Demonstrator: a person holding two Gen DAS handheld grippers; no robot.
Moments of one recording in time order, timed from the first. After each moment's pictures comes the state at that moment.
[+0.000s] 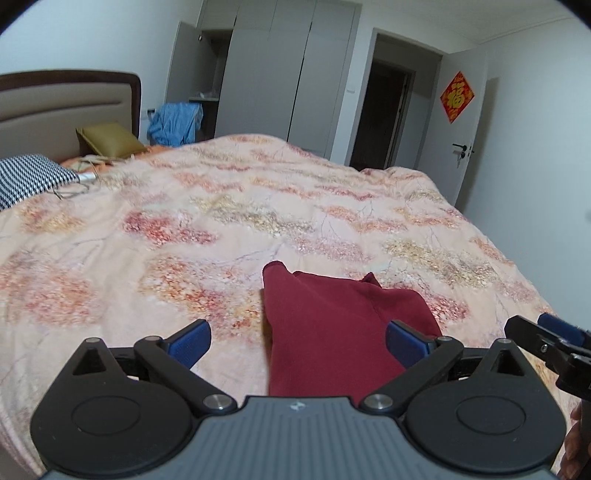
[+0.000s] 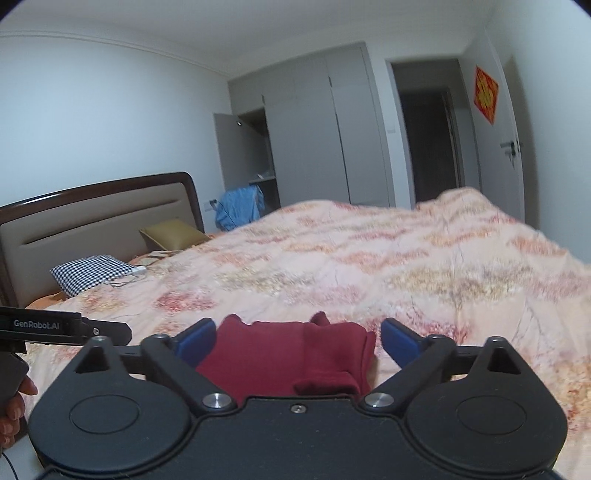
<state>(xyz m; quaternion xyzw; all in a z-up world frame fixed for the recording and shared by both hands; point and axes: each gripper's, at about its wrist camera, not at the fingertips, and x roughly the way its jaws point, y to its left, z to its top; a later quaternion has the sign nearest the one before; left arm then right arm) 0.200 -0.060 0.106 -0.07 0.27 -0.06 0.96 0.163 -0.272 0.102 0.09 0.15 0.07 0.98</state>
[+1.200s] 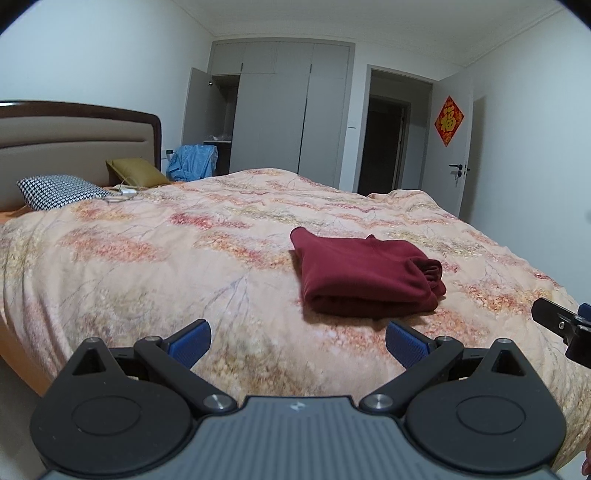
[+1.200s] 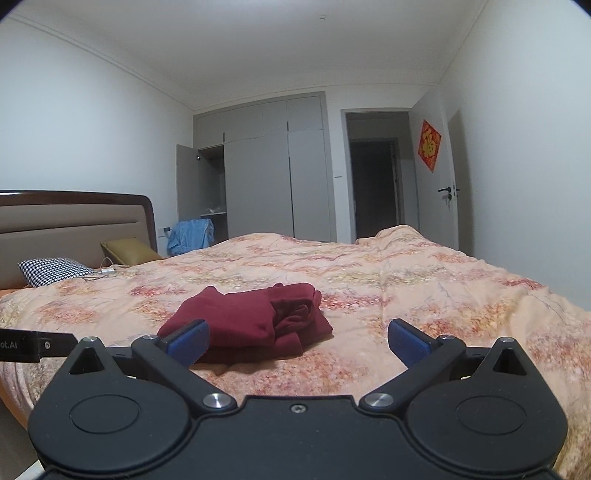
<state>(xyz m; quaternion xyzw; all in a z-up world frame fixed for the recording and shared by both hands) 0.014 -0.038 0.028 -0.05 0.20 -0.04 0.98 -0.028 -0.228 0.026 0.05 0.08 -0.04 0.99</state>
